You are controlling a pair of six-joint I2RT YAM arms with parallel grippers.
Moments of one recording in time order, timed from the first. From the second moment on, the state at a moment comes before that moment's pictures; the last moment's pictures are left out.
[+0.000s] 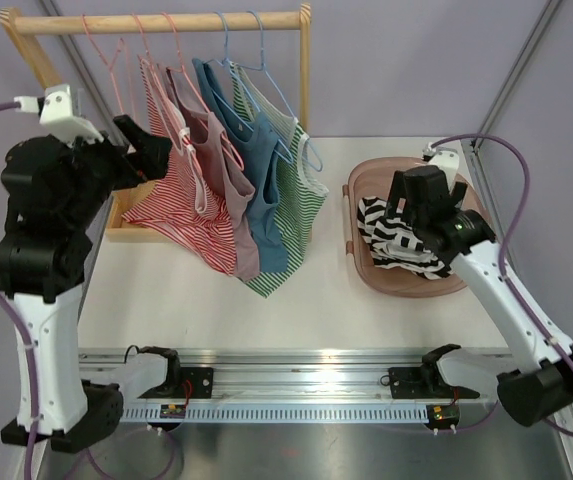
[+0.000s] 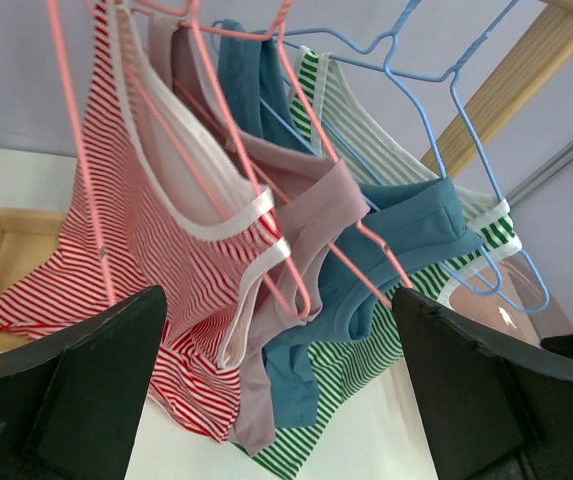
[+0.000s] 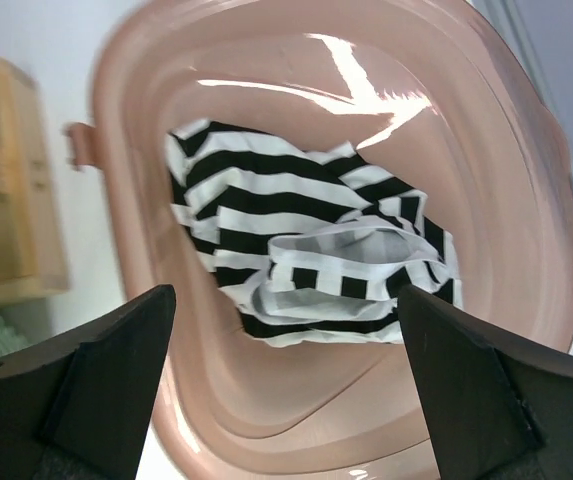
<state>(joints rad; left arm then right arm) -0.11 1.06 1.83 -0.87 0.07 -0.33 0.40 1.19 1.23 -0.72 0.56 0.39</state>
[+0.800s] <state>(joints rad) -0.24 1.66 2.27 -1.03 -0.37 -0.25 0.40 1.01 1.13 -0.70 0.20 0.37</state>
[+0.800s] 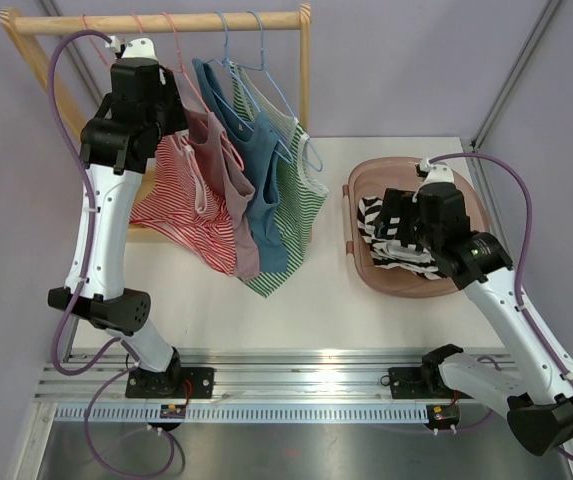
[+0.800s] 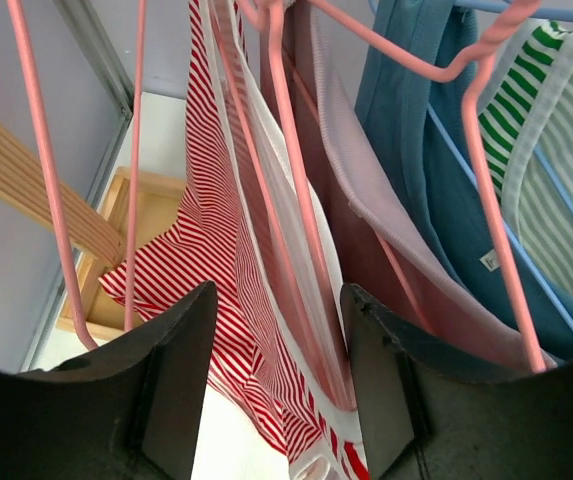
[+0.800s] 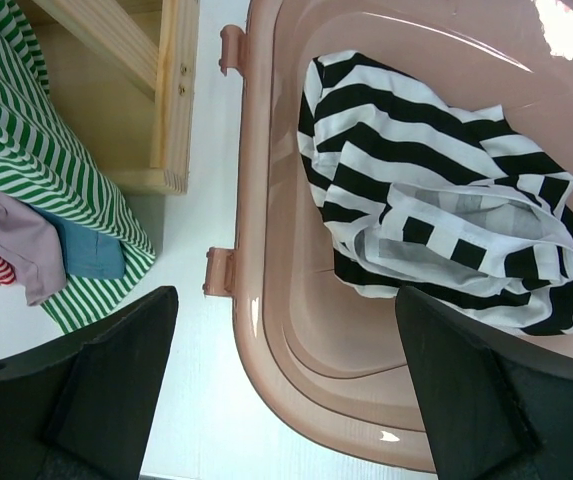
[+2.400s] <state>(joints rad) -0.23 1.13 1.96 -1.07 -0.18 -0.32 0.40 0.87 1.10 -0.63 -0.03 0.34</state>
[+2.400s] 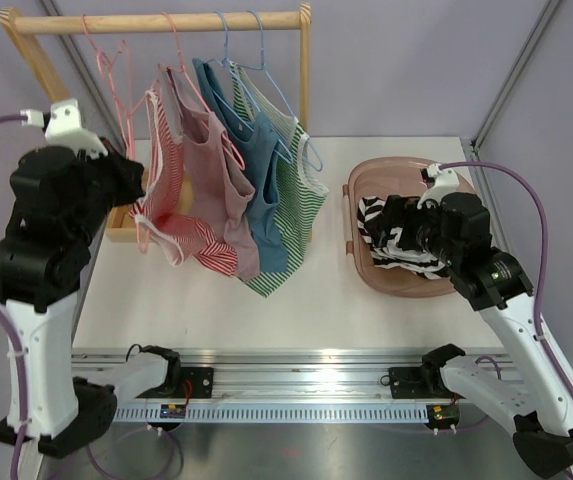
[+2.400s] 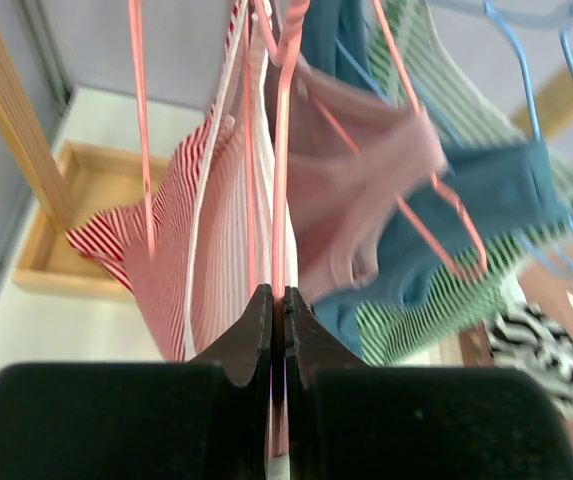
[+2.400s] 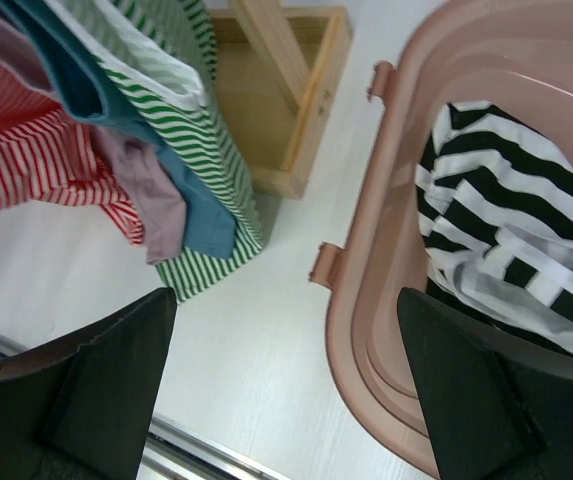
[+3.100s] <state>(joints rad) -0.23 0.47 1.04 -1.18 0.44 -0.32 0.79 1.10 0.79 -0.08 -0.35 0.55</state>
